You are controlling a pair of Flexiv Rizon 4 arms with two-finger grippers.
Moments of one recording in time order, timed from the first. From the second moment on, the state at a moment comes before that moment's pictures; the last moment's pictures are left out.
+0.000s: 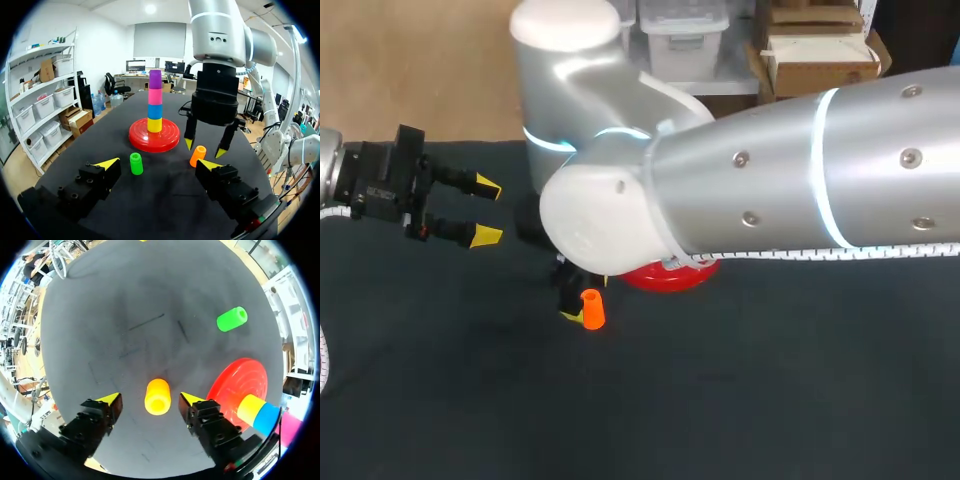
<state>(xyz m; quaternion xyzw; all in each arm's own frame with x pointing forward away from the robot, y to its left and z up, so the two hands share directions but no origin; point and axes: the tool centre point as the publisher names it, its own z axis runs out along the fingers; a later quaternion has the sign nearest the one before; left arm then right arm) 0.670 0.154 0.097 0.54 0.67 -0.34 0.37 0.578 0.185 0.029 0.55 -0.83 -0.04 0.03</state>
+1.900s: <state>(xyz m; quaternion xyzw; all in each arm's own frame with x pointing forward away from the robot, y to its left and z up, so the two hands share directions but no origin) 0.670 0.154 0.097 0.54 0.67 -0.34 0.37 0.710 0.073 0.243 0.57 -0.82 -0.01 0.00</state>
